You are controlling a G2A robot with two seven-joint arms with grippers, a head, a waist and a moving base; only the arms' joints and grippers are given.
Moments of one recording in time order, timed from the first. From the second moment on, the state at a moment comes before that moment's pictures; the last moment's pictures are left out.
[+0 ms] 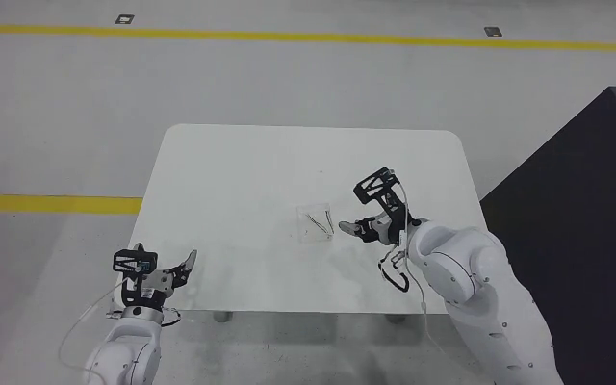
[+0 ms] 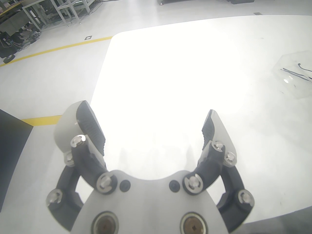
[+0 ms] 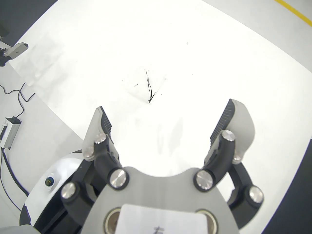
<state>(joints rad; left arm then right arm) 1.73 -1.15 -1.60 -1.80 1.33 0.00 0.00 -1.18 -1.18 1.25 -2.03 -1.08 -0.07 1.05</state>
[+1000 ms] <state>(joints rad) 1.73 -1.15 -1.60 -1.80 1.33 0.00 0.00 -0.54 -1.31 0.87 -1.67 -0.85 0.35 1.47</state>
